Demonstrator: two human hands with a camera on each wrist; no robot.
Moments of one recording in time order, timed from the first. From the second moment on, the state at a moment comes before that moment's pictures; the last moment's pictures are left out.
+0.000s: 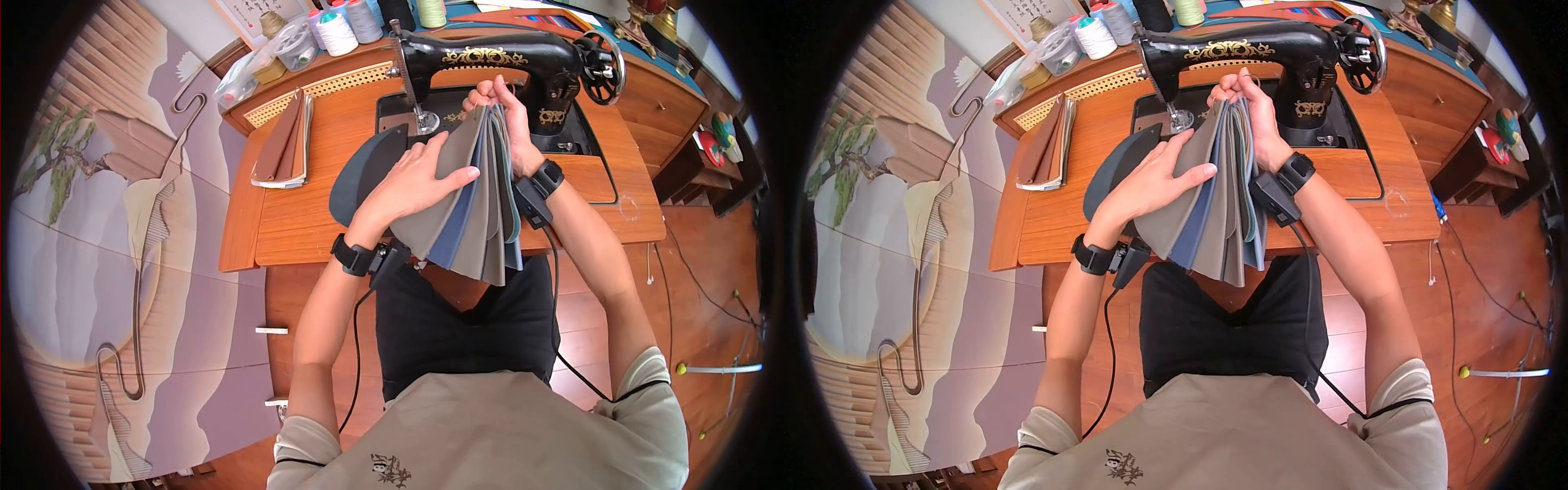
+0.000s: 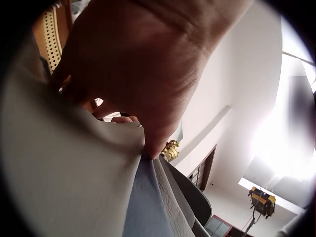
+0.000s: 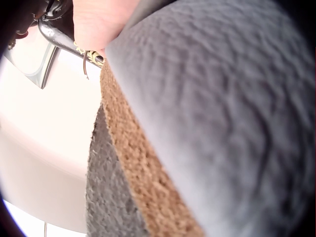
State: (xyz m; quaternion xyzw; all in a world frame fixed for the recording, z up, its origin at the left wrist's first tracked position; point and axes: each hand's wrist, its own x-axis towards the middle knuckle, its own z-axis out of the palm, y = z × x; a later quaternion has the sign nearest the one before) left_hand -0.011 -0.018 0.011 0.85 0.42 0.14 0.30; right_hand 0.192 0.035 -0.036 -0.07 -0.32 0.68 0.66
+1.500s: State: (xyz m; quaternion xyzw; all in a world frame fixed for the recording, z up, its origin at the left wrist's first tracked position) left_hand 0.024 -0.018 -0.002 0.85 0.38 0.24 0.26; right_hand 0.187 0.027 -0.025 -0.21 -0.46 0.64 0.57
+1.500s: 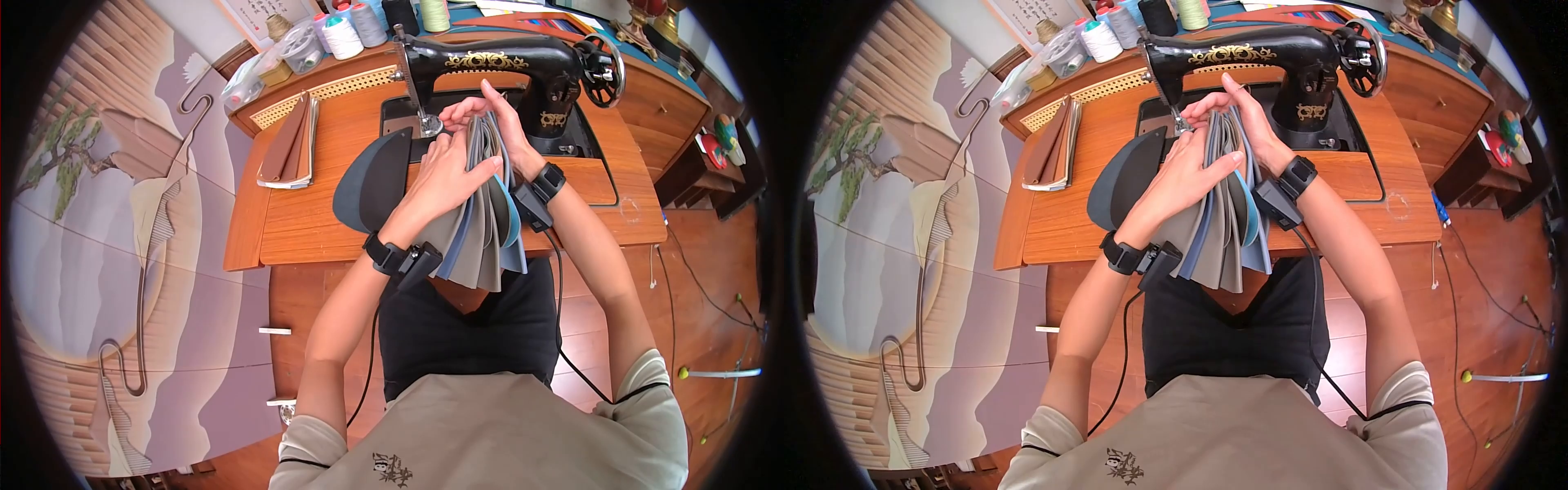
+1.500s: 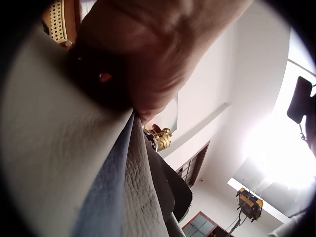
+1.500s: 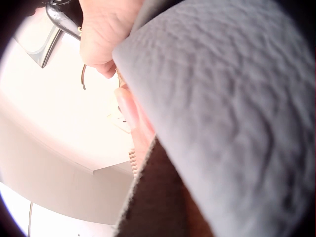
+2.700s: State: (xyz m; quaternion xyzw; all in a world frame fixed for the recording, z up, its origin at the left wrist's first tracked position) left_hand 0.030 -0.020 -0.004 0.81 0.44 0.22 0.31; right_hand 0.170 0.022 -0.043 -0.25 -0.25 0.72 0.60
